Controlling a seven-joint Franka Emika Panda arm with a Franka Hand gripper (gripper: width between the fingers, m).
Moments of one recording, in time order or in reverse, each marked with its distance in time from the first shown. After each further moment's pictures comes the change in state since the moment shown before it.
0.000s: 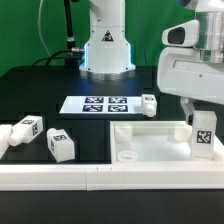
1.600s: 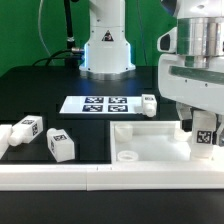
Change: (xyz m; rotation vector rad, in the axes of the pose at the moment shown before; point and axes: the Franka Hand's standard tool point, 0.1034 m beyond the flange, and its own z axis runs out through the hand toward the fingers) arm 0.008 0.004 0.006 0.026 0.000 0.494
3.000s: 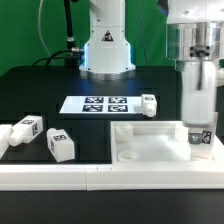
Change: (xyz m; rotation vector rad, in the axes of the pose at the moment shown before) arm 0.000 0.013 0.005 -0.017 -0.029 0.815
